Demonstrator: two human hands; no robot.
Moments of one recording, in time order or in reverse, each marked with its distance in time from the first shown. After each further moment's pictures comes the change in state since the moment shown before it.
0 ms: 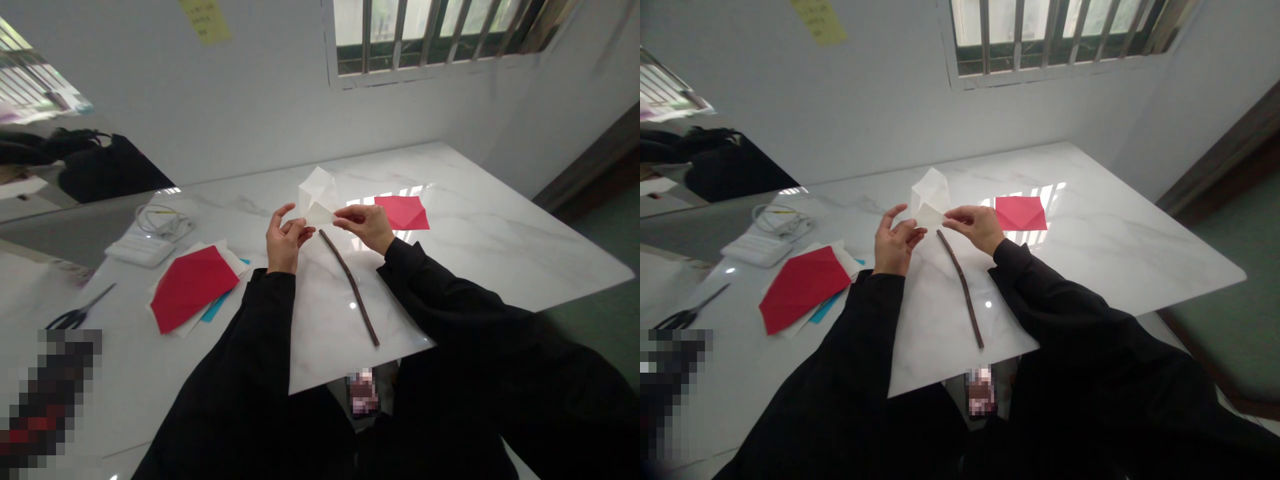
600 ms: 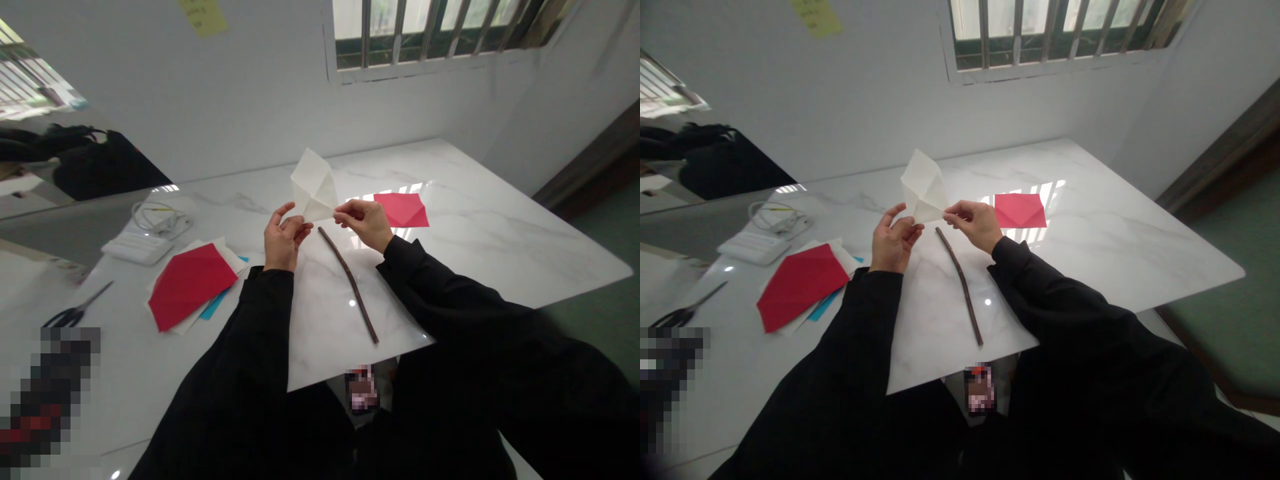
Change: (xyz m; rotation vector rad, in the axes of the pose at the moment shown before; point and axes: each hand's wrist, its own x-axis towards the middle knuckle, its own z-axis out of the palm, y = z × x) left_hand 0.004 0.000 -0.003 -0.053 -0.009 -0.061; right_hand -0.001 -0.001 0.004 0.121 -0.001 0.021
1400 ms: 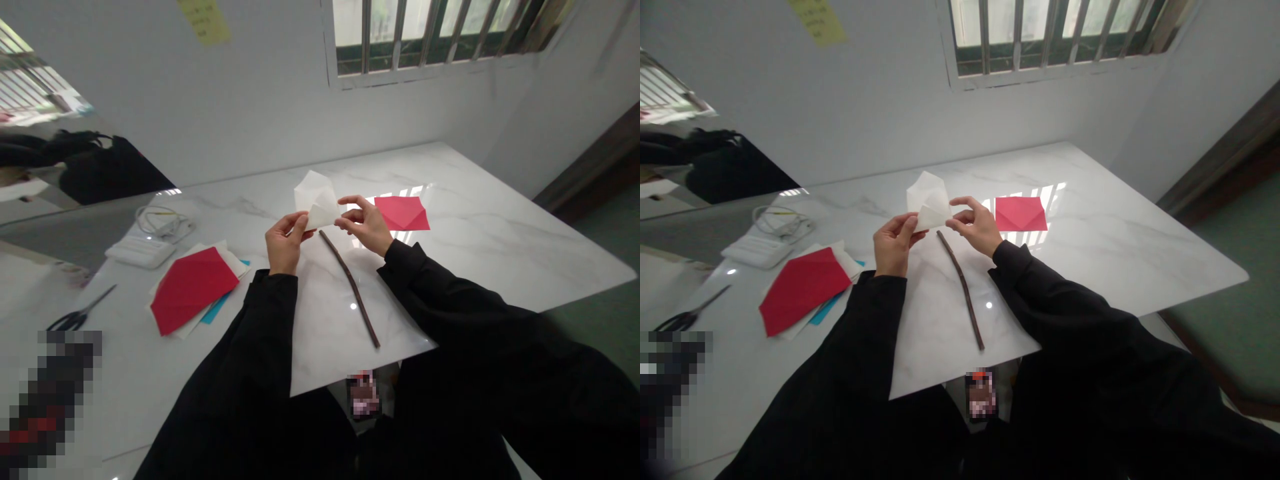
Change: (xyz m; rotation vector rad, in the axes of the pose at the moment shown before) left_hand -0.003 -0.006 -0.001 0.226 -0.008 0.223; right_hand -0.001 -0.005 0.002 0.090 0.004 0.131
